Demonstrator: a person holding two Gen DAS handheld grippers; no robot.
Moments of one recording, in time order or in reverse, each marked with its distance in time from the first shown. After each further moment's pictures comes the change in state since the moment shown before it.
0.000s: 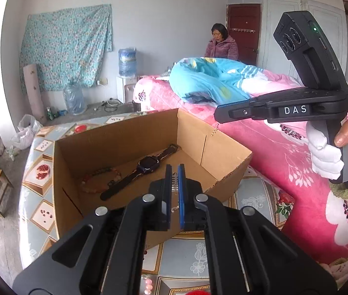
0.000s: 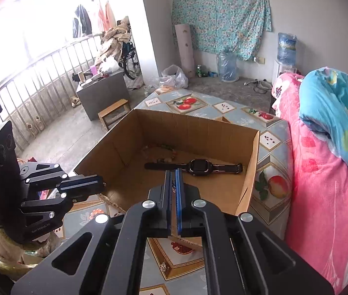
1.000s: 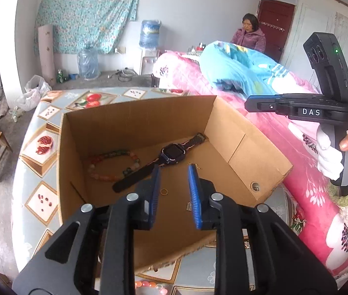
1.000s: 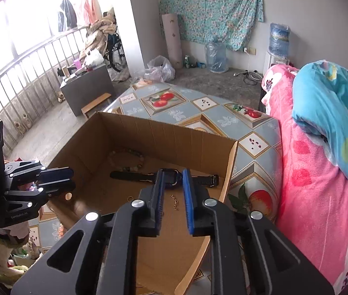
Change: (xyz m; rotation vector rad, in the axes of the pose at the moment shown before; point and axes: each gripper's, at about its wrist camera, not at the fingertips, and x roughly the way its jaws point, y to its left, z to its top) left arm 0.021 0.056 0.004 -0.160 0.088 0.060; right arm 0.029 -0.043 0.027 0.012 0.016 -0.068
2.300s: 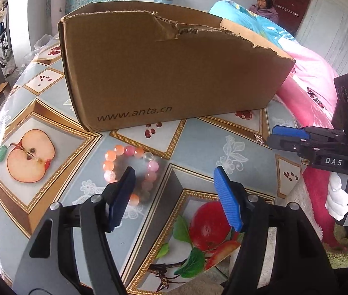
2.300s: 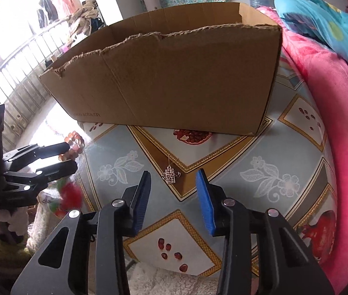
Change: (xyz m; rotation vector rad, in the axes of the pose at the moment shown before) left arm 0.004 -0.007 -0.154 -0.092 0.191 0.020; right arm 0.031 0.067 -0.198 0.149 0.148 -0.036
